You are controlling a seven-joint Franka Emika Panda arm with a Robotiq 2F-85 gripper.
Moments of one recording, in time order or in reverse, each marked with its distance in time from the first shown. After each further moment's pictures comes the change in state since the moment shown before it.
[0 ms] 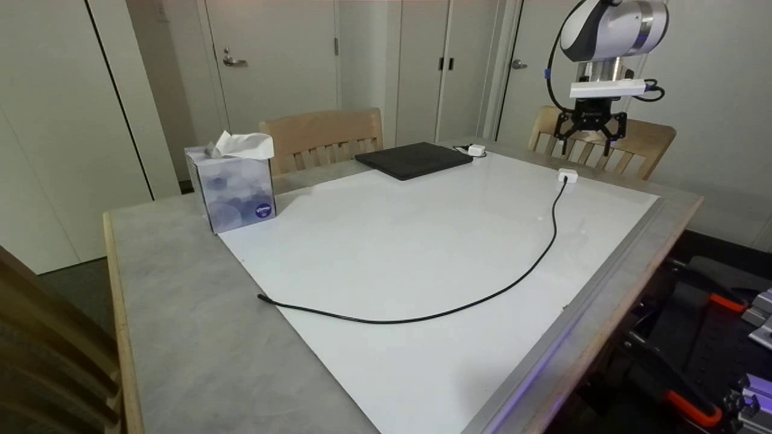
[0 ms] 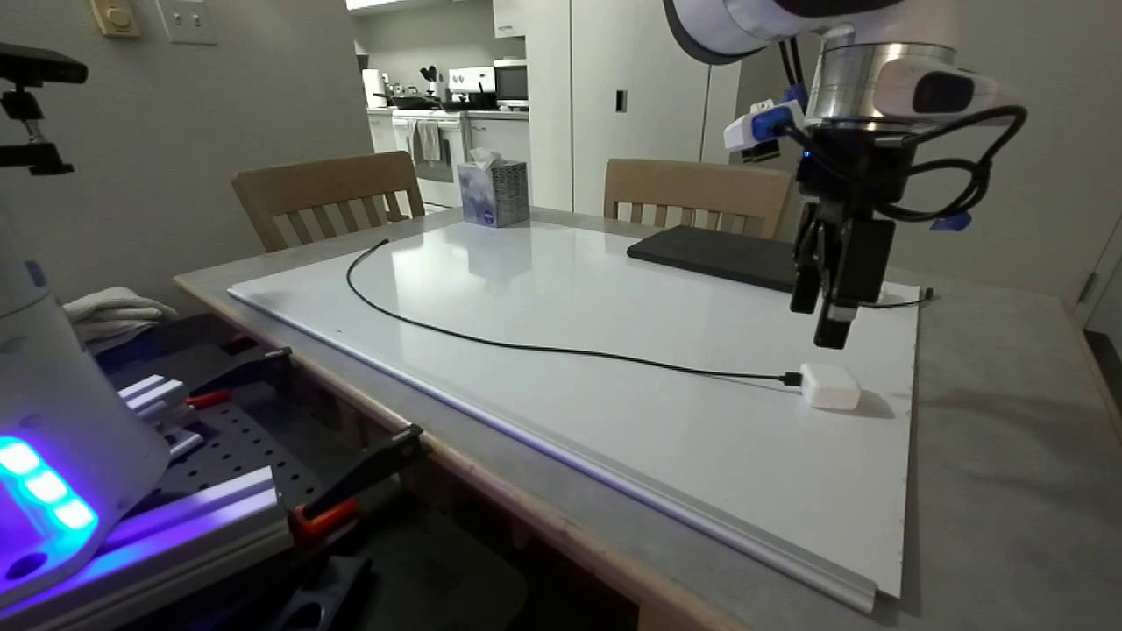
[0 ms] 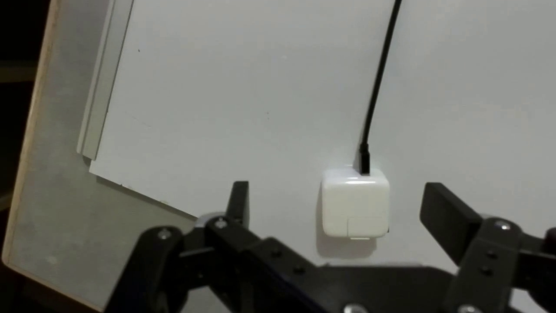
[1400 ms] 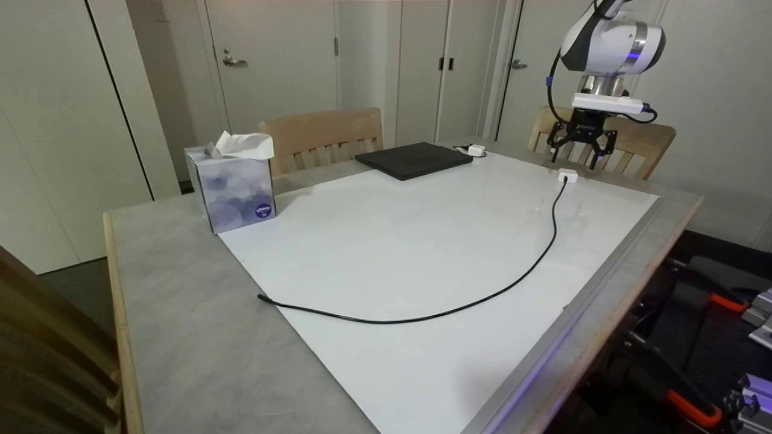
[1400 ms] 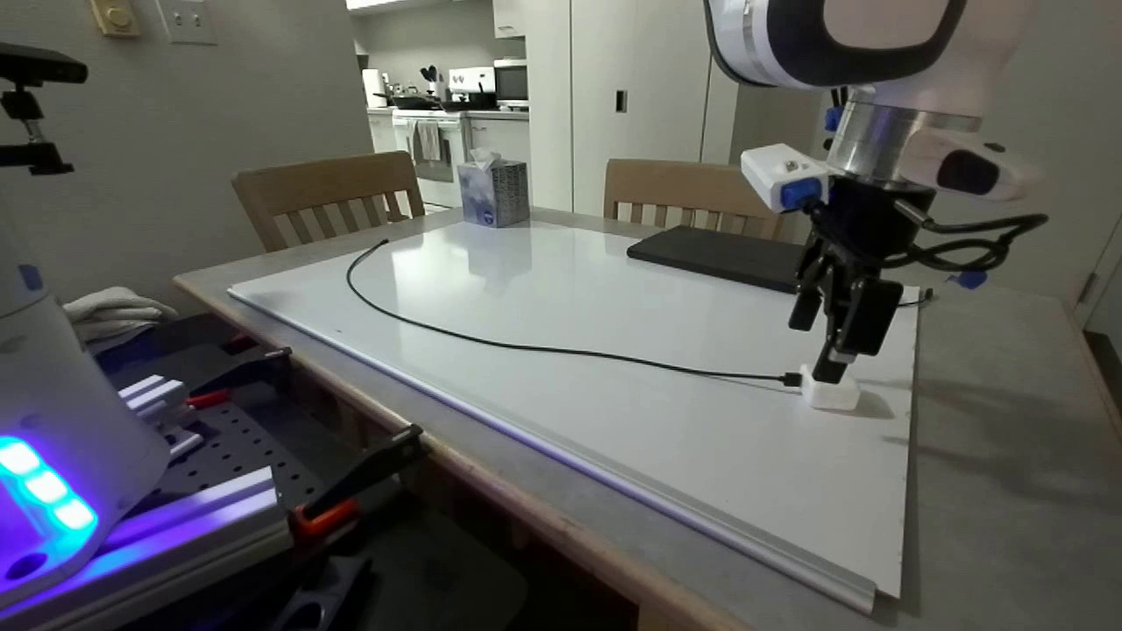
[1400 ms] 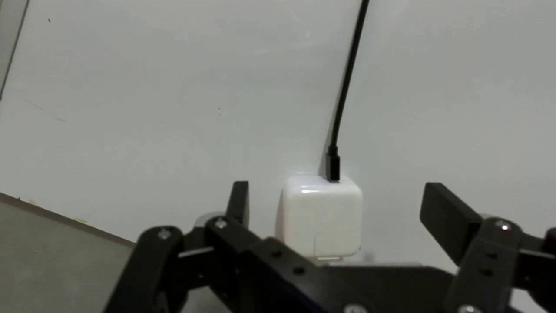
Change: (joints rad) arm -0.120 0.088 0.093 0.065 0.204 0.027 -0.235
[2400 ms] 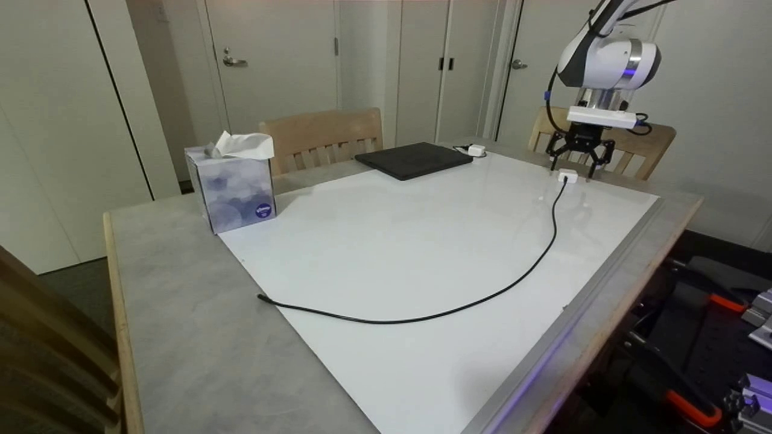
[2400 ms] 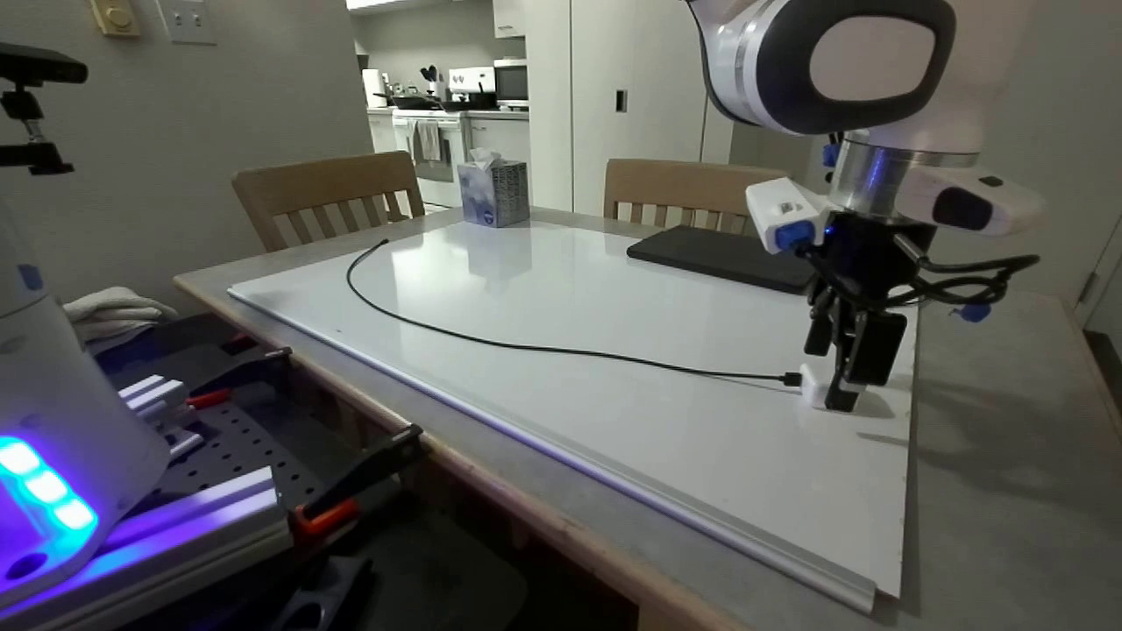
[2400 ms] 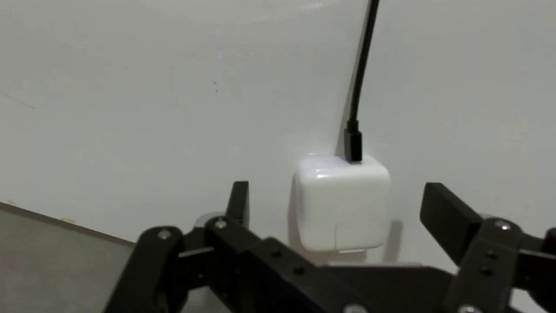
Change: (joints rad) arm -0.001 0.054 0.000 0.000 0.010 0.114 0.044
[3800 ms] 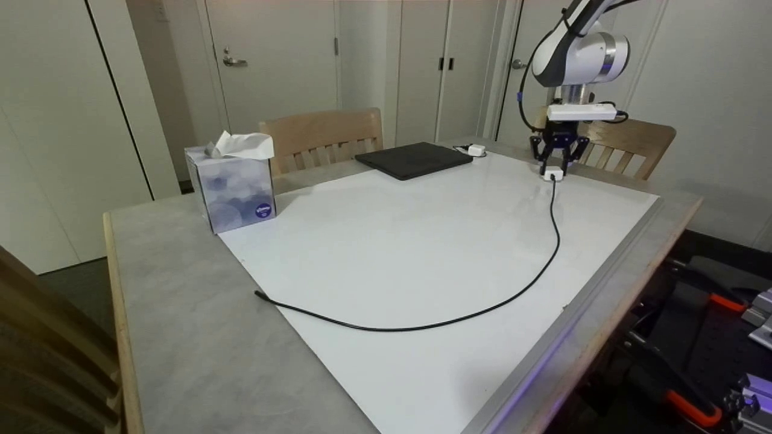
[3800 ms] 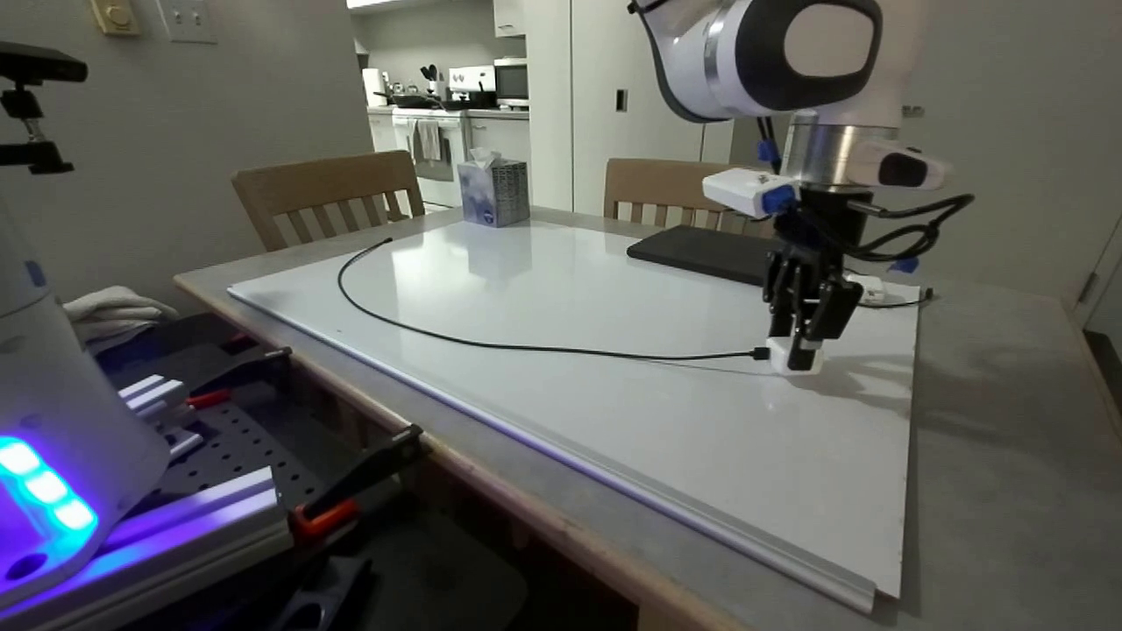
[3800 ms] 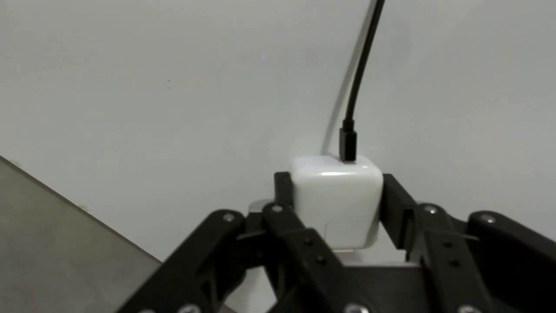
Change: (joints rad) arm 0.111 0.000 -0.004 0.031 -0.183 -0.057 -0.010
